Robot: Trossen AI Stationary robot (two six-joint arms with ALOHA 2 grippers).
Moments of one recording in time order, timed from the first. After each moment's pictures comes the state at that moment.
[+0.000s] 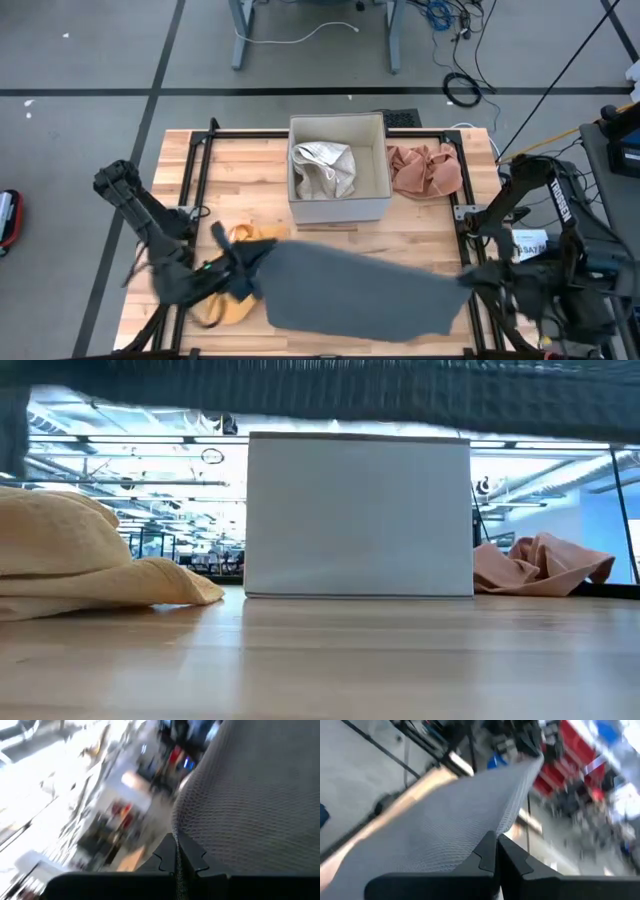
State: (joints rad) left arm -0.83 1.38 1.18 0.30 -1.36 0.97; right arm 1.41 1.33 1.61 -1.43 1.19 0.50
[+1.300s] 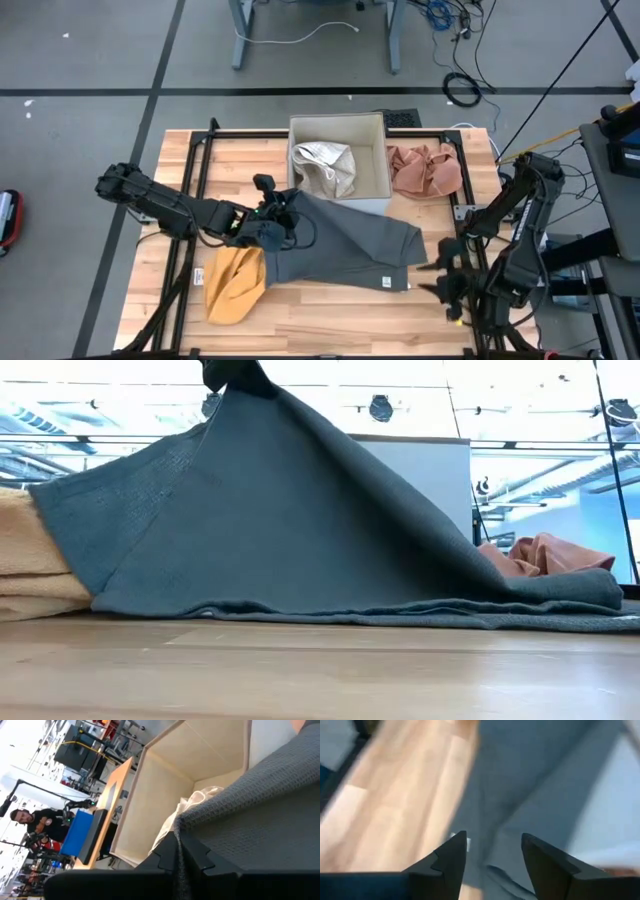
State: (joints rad) left arm -0.32 1.42 1.18 -0.50 -1.05 0.24; right arm 1.15 1.32 1.05 -1.05 0.83 0.81
